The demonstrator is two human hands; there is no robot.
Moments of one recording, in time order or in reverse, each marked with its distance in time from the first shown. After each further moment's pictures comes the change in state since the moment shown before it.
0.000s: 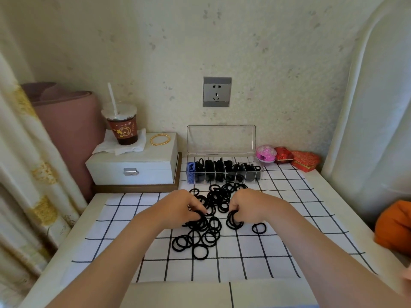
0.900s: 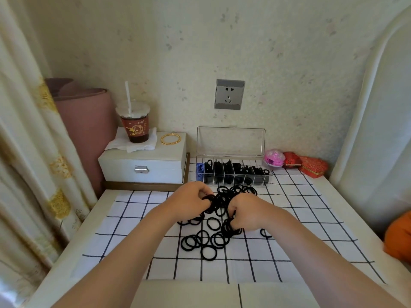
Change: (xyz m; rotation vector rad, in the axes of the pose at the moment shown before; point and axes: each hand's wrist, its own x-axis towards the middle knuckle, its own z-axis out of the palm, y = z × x) left_hand 0.007 0.001 -0.002 -0.246 0.190 -0.093; right_hand 0.001 -0.031 0.010 0.105 0.012 0.031
